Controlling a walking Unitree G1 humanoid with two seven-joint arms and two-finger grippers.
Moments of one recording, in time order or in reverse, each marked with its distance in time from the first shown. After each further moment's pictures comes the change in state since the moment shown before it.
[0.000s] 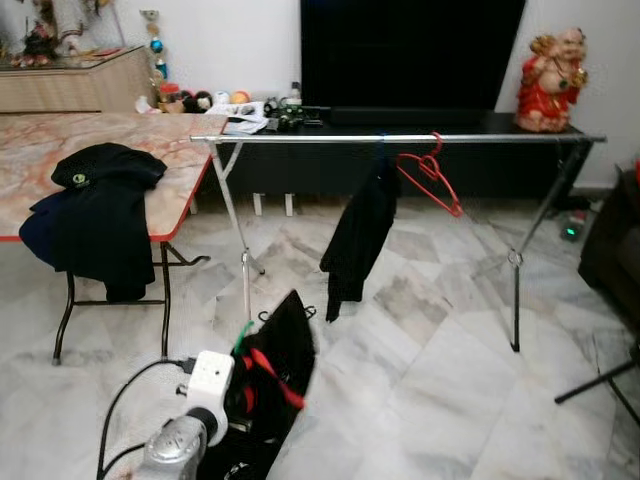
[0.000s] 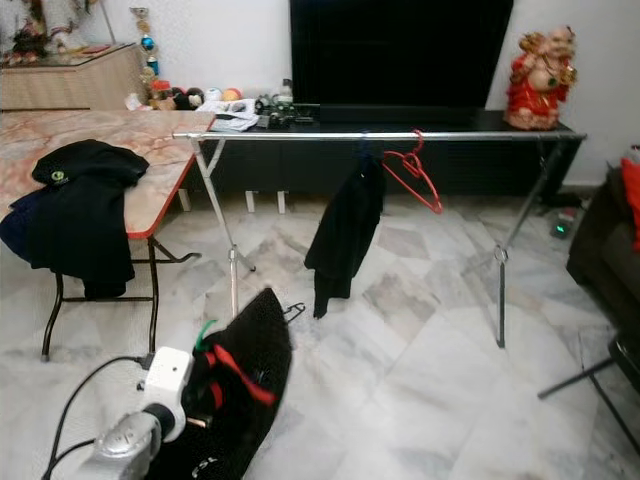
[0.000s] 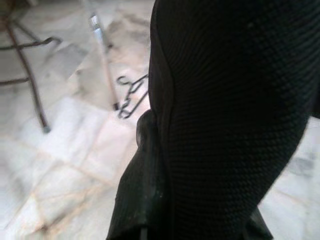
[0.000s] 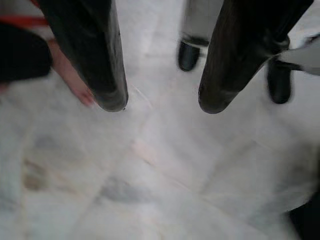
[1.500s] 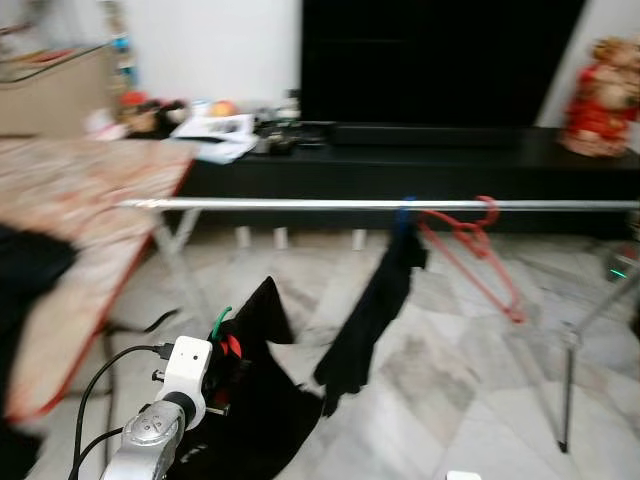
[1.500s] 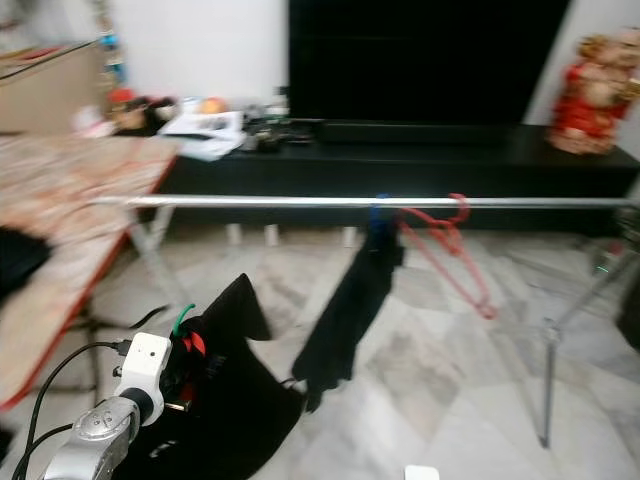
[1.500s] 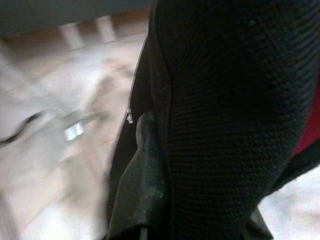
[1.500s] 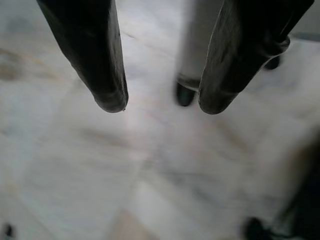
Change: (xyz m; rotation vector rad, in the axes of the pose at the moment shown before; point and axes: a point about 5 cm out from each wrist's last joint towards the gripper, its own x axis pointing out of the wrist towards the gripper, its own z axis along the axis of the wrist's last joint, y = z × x) left arm 0.010 -0.006 0.014 -0.002 -0.024 -0.030; right arm -0.001 -0.005 -0.005 -0.005 0.016 -0.025
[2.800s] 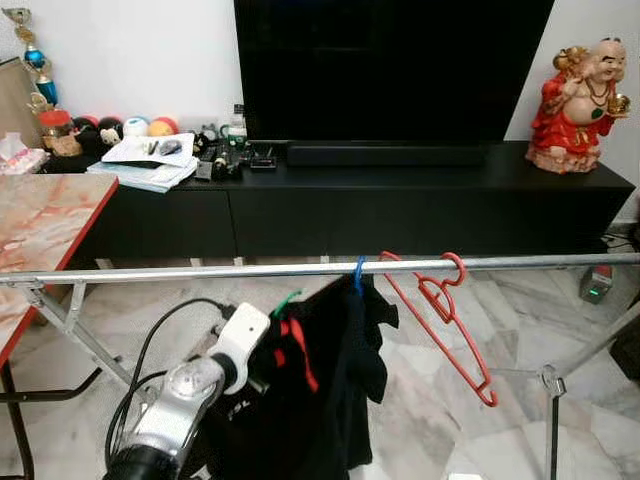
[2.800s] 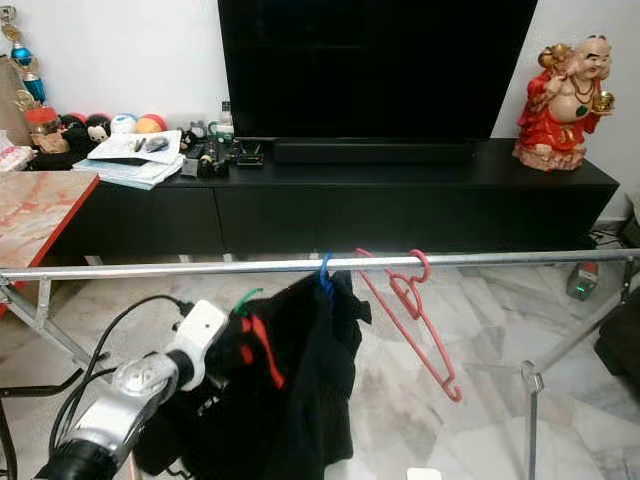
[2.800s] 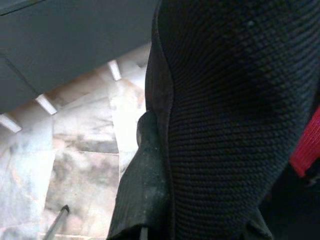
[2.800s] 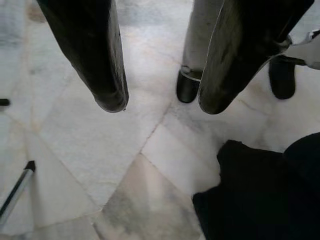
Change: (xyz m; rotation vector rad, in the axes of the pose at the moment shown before) left arm 0.024 -0.026 0.060 0.187 -0.082 -0.218; right arm 0.001 0.005 0.011 -0.054 -0.029 0.024
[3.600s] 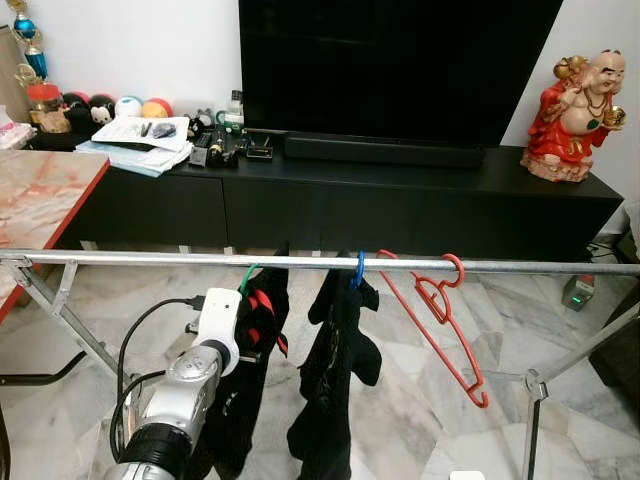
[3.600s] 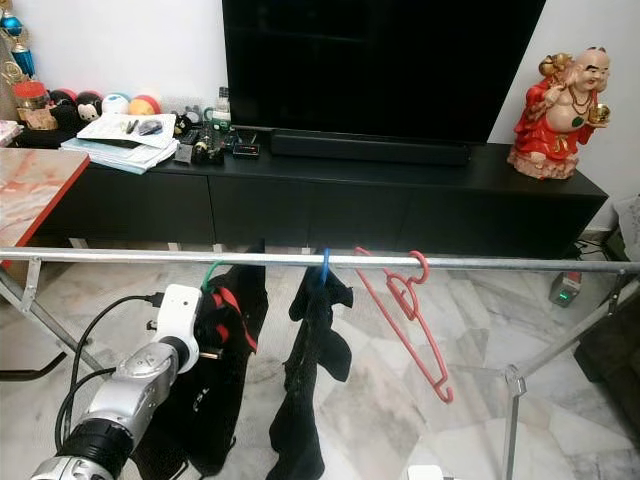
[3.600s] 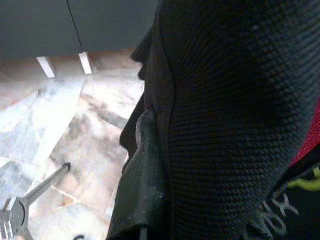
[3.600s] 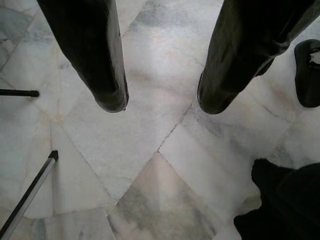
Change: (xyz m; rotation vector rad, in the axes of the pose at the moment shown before) left arm 0.008 0.023 0.000 -0.207 0.033 0.271; right arm 0.000 -0.007 0.003 -0.060 -0.008 0.006
